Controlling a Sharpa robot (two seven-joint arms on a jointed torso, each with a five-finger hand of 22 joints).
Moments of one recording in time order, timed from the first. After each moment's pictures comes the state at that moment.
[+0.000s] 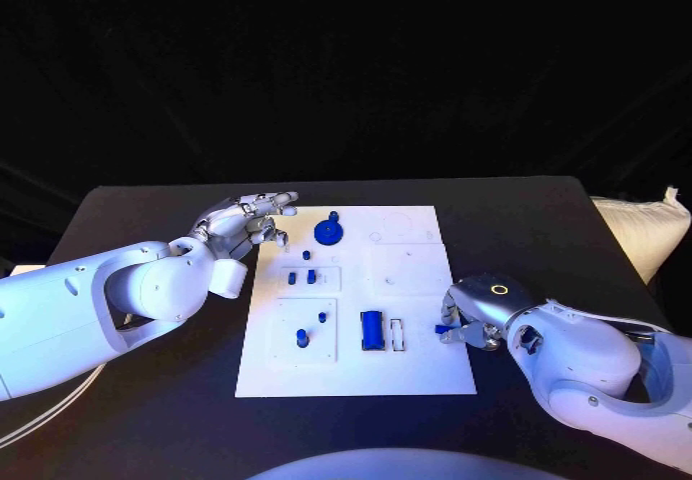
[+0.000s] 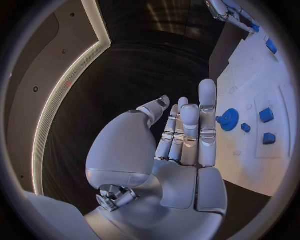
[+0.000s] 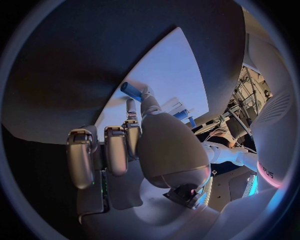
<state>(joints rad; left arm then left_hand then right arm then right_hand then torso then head) 1.17 -0.96 -0.06 1.62 0.18 -0.17 0.33 1.26 -0.08 0.46 -0.04 0.06 0.95 0.19 0.14 0.07 0.97 0.11 0.52 0.25 1.25 0.02 1.16 0.63 0.17 1.26 0.12 0.64 0.77 0.94 -1.10 0.01 2.00 -1.93 -0.11 -0.61 1.41 0.03 -0.11 0.09 0.05 1.11 0.08 0.14 0.28 1.45 0.02 1.33 1.51 1.47 -0.07 1.48 1.31 0.01 1.47 0.03 1.57 1.31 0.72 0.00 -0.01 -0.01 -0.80</state>
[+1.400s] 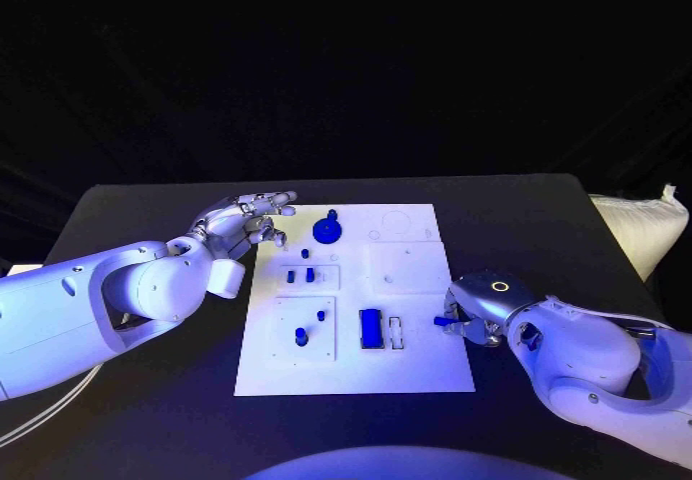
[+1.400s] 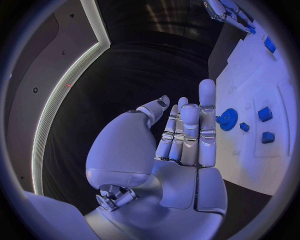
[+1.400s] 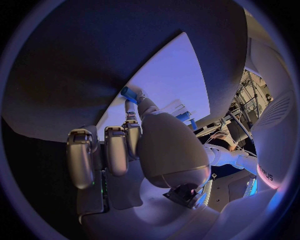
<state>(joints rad) 1.17 -0.96 -0.06 1.62 0.17 -0.17 0.32 1.26 -0.08 0.46 -0.04 0.06 0.95 0.19 0.14 0.07 0.96 0.11 0.53 0.25 1.25 0.03 1.16 0.63 0.17 1.26 0.12 0.64 0.77 0.94 -1.11 0.01 2.00 -1.95 -0.09 -0.61 1.40 0.04 0.07 0.07 0.05 1.15 0.06 0.13 0.27 1.44 0.01 1.34 1.50 1.47 -0.08 1.48 1.31 0.01 1.47 0.03 1.57 1.31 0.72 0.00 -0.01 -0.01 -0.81</state>
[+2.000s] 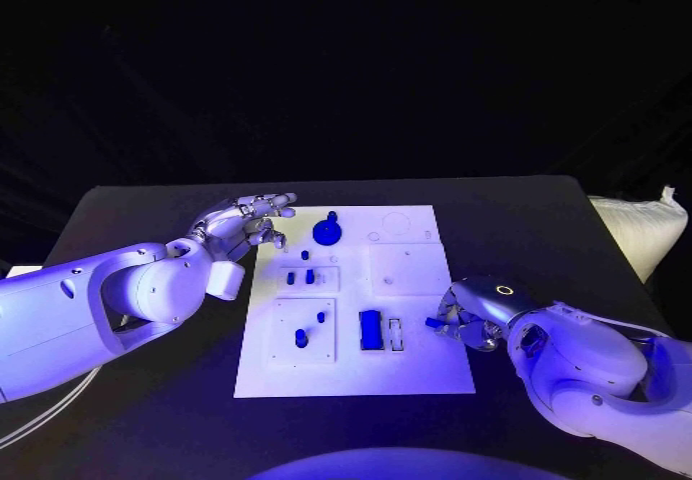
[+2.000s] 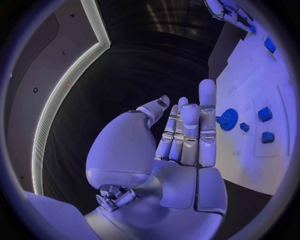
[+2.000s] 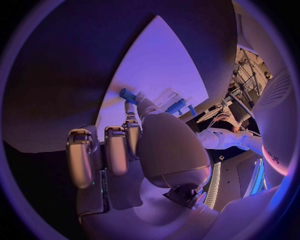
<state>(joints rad) 1.17 -0.97 -0.06 1.62 0.17 -0.17 0.32 1.26 -0.08 0.46 -0.04 0.06 0.94 0.19 0.14 0.07 0.96 0.11 0.53 0.25 1.25 0.03 1.16 0.63 0.17 1.26 0.12 0.64 0.77 0.93 -1.12 0.00 2.03 -1.80 -0.24 -0.64 1.38 0.05 0.14 0.09 0.06 1.16 0.06 0.11 0.26 1.44 0.01 1.33 1.50 1.47 -0.08 1.48 1.31 0.01 1.47 0.03 1.57 1.31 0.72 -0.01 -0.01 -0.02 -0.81</state>
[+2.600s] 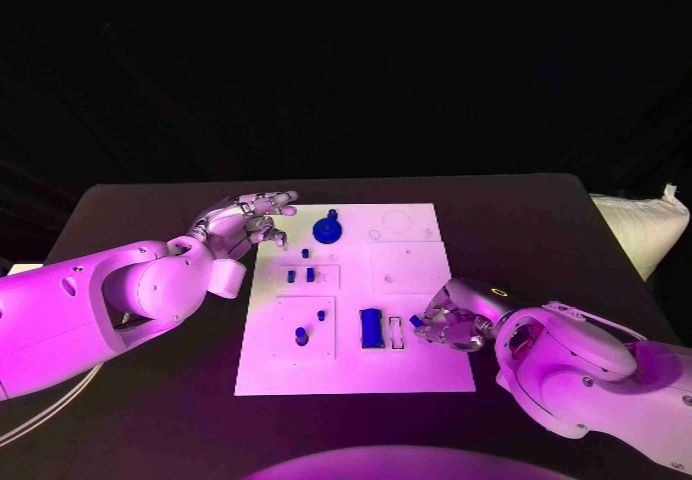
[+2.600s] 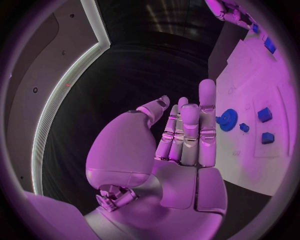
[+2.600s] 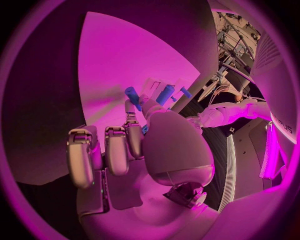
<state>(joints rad) 1.17 -0.97 -0.06 1.62 0.17 -0.17 0.32 1.26 -0.08 0.46 -0.04 0.06 0.94 0.19 0.14 0.07 0.96 0.11 0.53 0.25 1.25 0.03 1.16 0.63 0.17 1.26 0.12 0.64 0.77 0.94 -1.07 0.00 2.03 -1.52 -0.35 -0.66 1.29 0.00 0.22 0.14 0.19 1.17 0.07 0.11 0.26 1.44 0.01 1.34 1.30 1.47 -0.08 1.48 1.31 0.01 1.47 0.03 1.57 1.31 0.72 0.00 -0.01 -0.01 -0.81</state>
